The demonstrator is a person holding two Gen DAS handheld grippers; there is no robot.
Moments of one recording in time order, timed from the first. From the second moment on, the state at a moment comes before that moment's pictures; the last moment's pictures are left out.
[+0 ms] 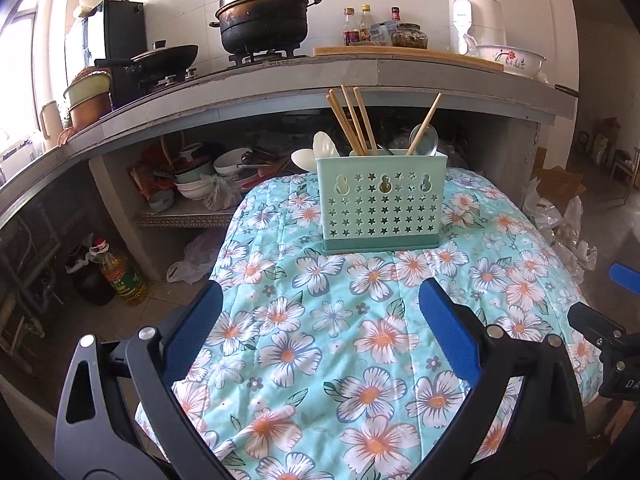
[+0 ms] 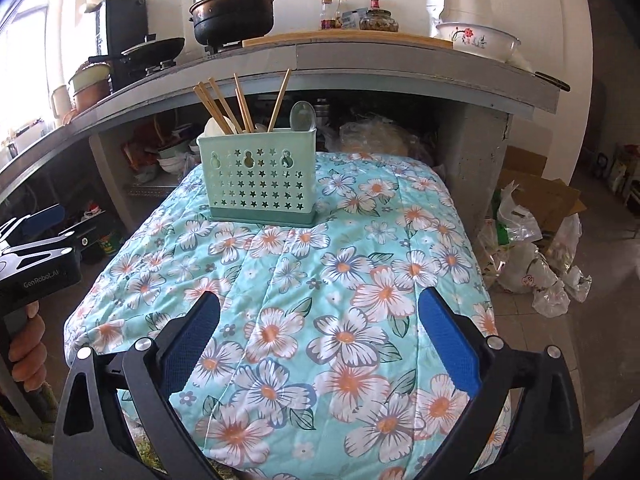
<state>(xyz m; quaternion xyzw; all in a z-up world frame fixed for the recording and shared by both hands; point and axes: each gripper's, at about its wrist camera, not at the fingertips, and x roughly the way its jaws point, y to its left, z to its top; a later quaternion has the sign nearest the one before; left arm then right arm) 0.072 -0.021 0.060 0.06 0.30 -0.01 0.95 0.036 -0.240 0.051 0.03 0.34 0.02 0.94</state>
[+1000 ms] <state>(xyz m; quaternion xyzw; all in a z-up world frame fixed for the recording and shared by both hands) 0.082 0.008 0.048 0.02 0.33 0.03 0.94 0.043 -0.231 0.052 0.04 0.36 0.03 0.93</state>
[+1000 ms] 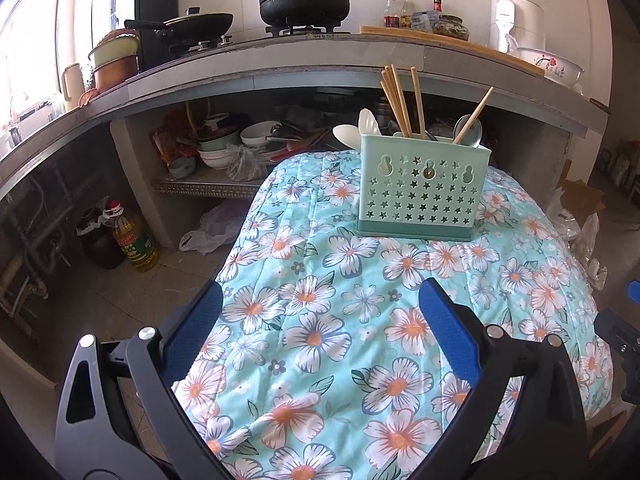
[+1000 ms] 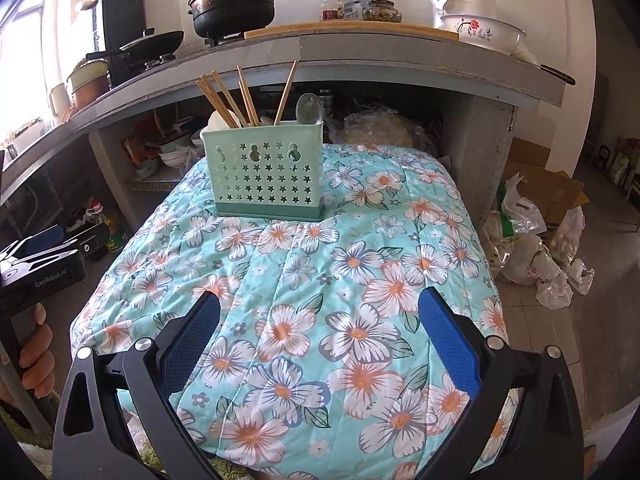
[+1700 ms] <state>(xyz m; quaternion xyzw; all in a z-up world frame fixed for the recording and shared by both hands) 0.081 0.000 0.048 0.04 0.33 0.01 0.94 0.042 -0.225 0.053 0.04 0.36 0.04 0.93</state>
